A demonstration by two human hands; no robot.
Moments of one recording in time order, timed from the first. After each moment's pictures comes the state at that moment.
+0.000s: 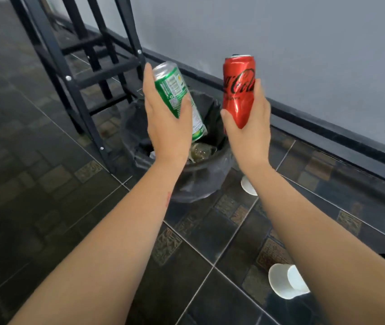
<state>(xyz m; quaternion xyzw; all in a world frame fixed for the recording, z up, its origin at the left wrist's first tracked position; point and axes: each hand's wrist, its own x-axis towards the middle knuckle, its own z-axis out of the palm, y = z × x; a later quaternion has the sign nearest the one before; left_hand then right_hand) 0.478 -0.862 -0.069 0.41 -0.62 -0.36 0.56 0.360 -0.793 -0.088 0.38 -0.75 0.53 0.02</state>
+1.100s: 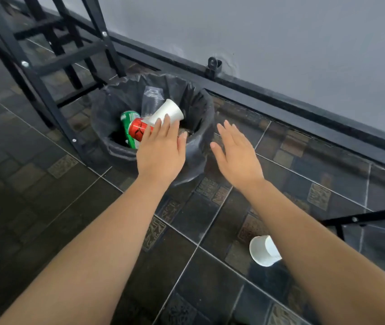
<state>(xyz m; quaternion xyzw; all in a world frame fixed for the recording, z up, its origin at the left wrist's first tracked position) 0.491 -0.842 -0.142 0.39 -0.91 -0.02 0.17 0.344 -0.725 -0.153 0.51 -0.83 0.22 -0.02</state>
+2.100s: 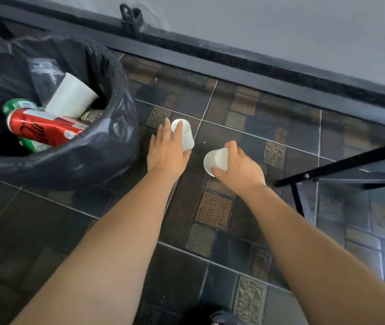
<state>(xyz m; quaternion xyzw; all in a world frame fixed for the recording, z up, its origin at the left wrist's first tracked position) 0.347 -0.770 -0.246 0.32 -0.94 -0.12 -0.01 0.266 -0.607 -0.230 0.30 -0.93 0.12 -0.15</state>
